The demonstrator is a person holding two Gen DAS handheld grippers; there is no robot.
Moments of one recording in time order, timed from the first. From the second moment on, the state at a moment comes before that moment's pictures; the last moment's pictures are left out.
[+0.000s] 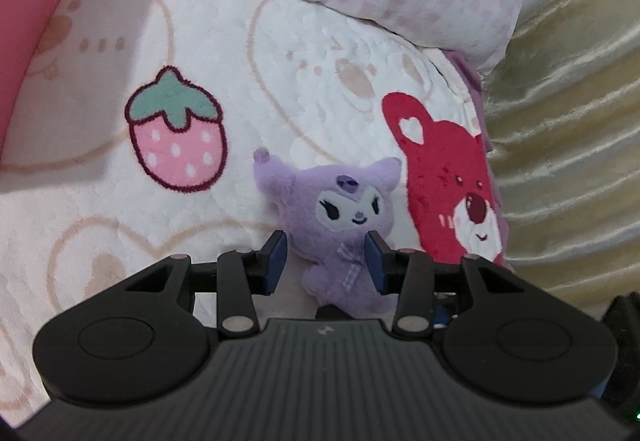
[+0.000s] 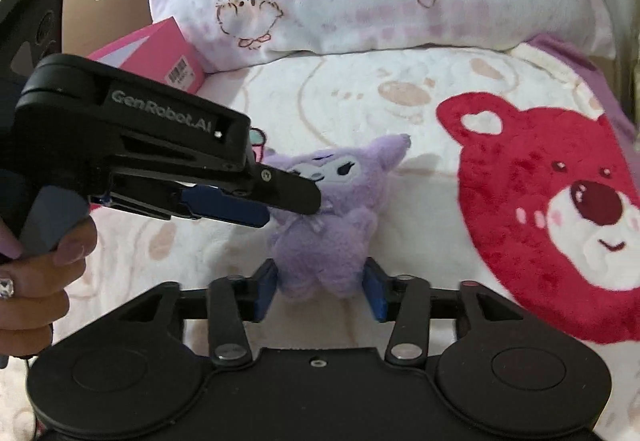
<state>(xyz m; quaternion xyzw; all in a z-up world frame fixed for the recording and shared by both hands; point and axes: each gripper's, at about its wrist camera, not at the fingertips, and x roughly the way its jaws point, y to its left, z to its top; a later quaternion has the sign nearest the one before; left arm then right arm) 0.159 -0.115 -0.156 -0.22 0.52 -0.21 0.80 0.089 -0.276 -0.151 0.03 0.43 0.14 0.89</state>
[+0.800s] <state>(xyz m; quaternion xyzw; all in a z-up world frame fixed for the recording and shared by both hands) 0.143 -0.116 -0.164 -0.26 0.47 -0.20 0.82 0.107 -0.264 -0.157 0.02 0.43 0.14 0.89</state>
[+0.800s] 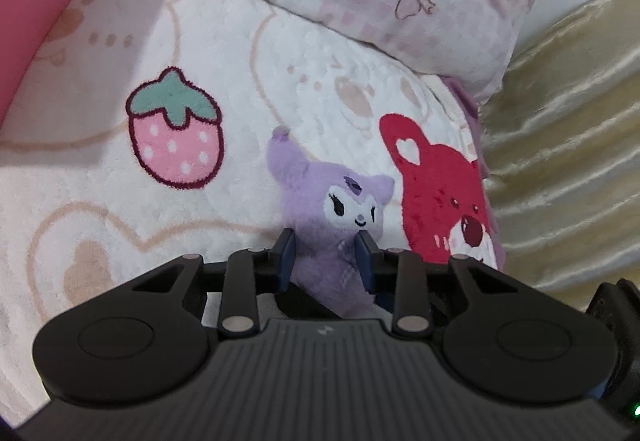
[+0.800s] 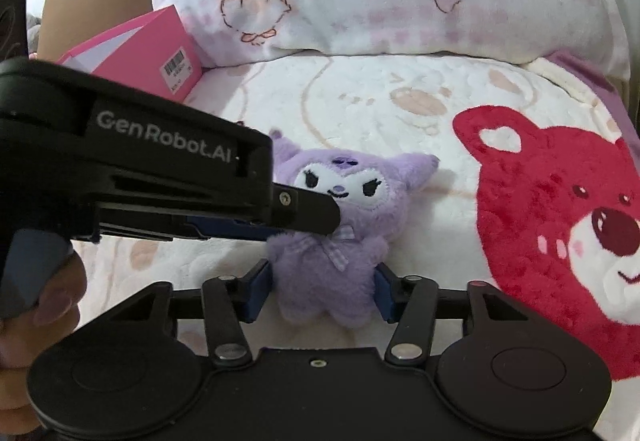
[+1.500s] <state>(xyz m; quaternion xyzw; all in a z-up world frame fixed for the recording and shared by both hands) 0.109 -0.078 -0.134 -0.24 0.46 -0.21 0.83 0.076 -0.228 -0.132 0.01 0.41 0.17 0.90</state>
